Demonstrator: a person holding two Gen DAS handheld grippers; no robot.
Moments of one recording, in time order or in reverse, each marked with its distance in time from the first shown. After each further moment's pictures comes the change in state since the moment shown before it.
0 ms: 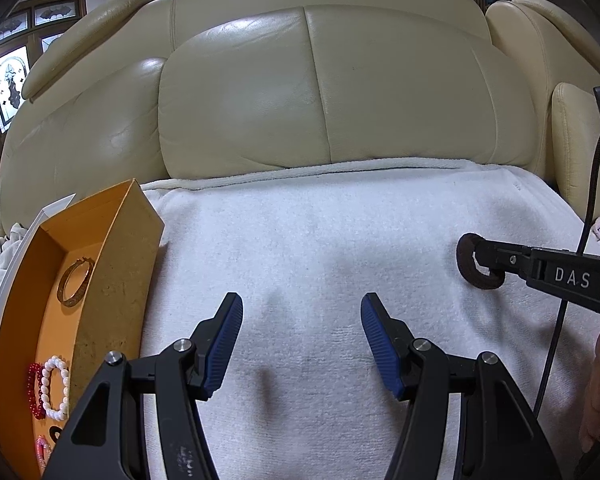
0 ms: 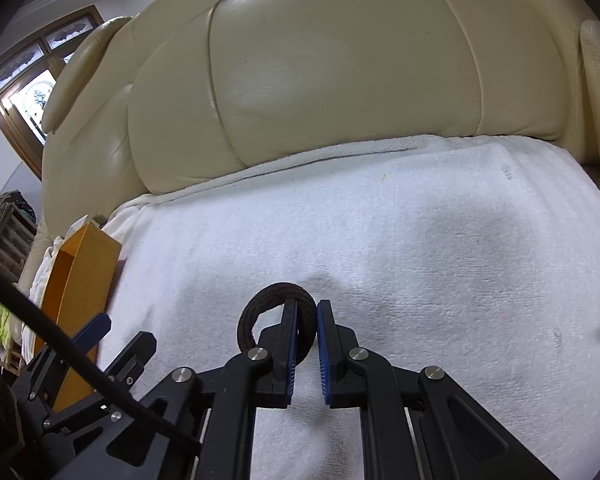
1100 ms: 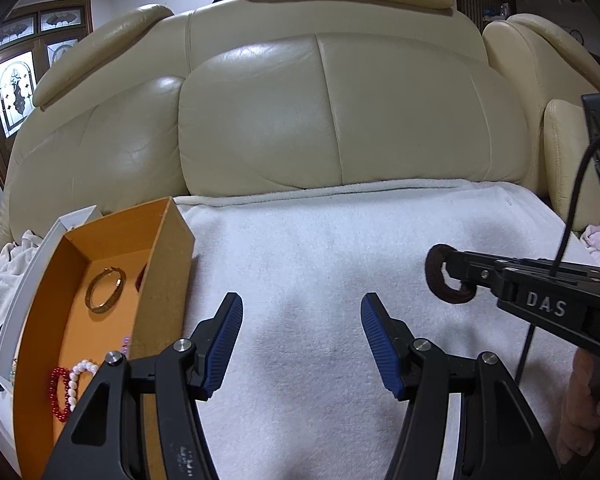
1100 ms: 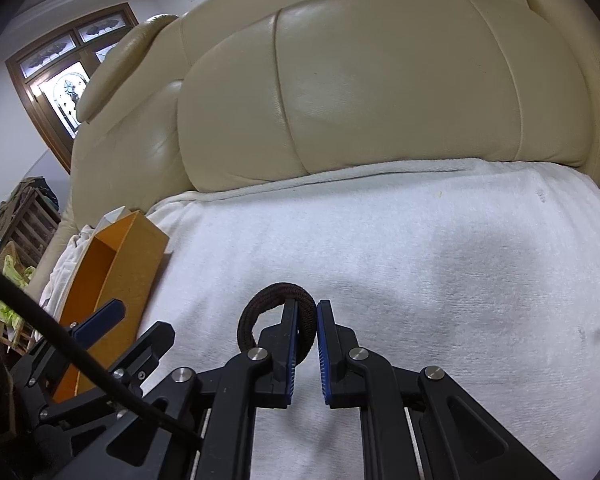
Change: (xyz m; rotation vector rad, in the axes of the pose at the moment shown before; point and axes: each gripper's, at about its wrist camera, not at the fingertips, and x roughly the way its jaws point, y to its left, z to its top) left arm -0.037 0.022 -0.003 -0.004 -0.065 -0.005; right arm -0.016 0.038 -0.010 -0.069 -0.052 0.082
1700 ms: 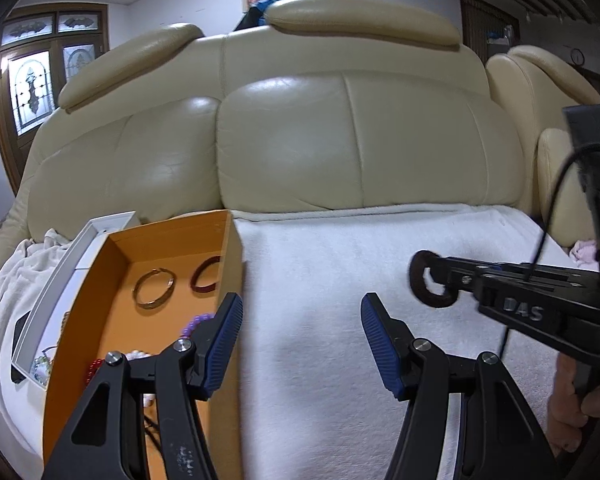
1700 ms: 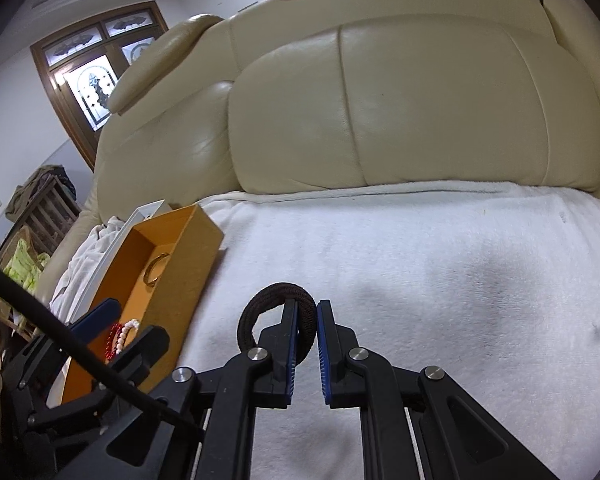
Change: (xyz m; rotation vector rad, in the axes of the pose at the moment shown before) left arm -0.060 0.045 -0.012 -0.046 -0.083 0.005; right arm -0.026 0.061 -0.011 -0.076 -0.048 0.038
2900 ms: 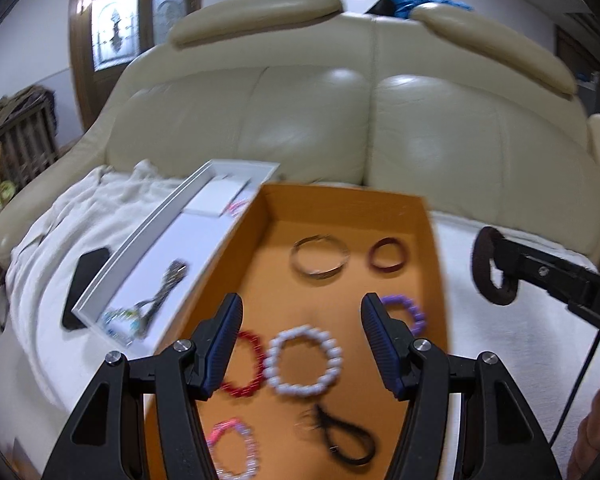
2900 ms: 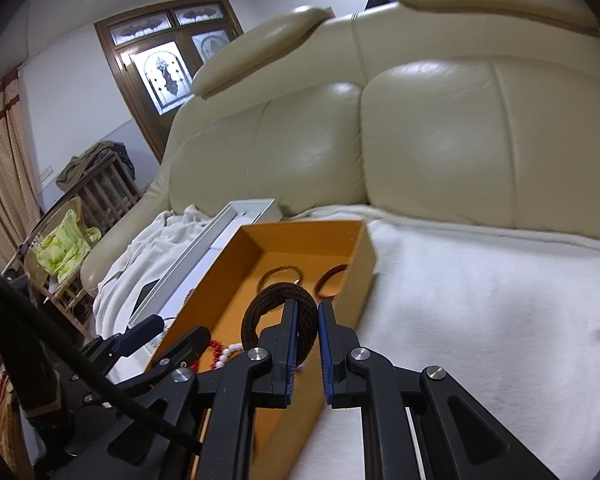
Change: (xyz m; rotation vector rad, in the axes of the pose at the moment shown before) left arm -0.006 0.157 -0.022 -0.254 0.082 0.223; right arm 0.031 0.141 0.011 -0.131 -0.011 0.198
